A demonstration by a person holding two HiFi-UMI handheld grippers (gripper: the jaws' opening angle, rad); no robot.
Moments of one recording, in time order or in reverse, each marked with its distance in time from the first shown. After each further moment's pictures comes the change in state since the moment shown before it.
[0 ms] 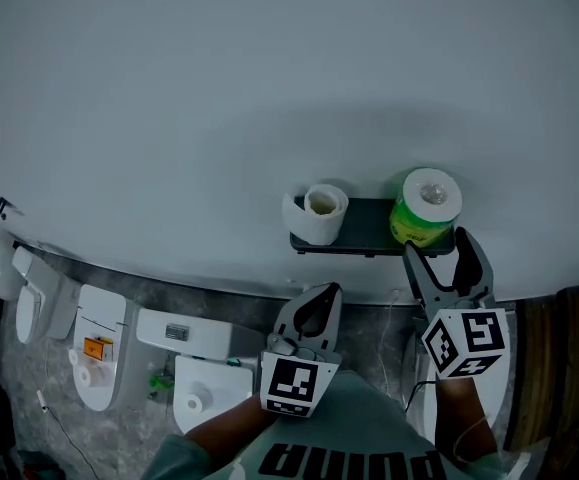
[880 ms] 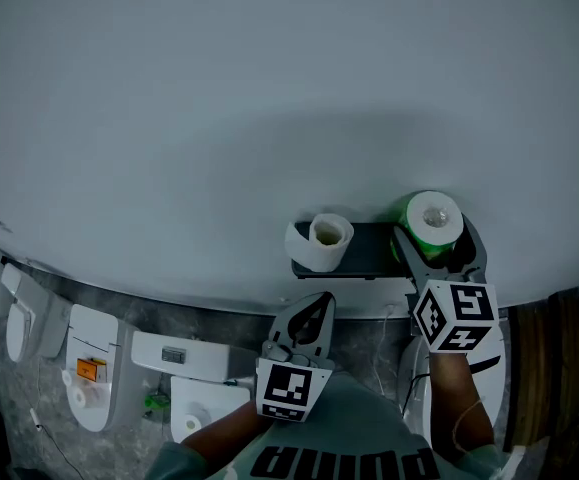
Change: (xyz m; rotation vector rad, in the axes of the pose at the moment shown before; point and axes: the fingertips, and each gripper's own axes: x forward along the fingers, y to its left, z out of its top) left arm 0.016 0.029 0.000 0.000 -0.007 -0.036; right arm 0.061 -0.013 0.018 -0.048 0.002 -0.098
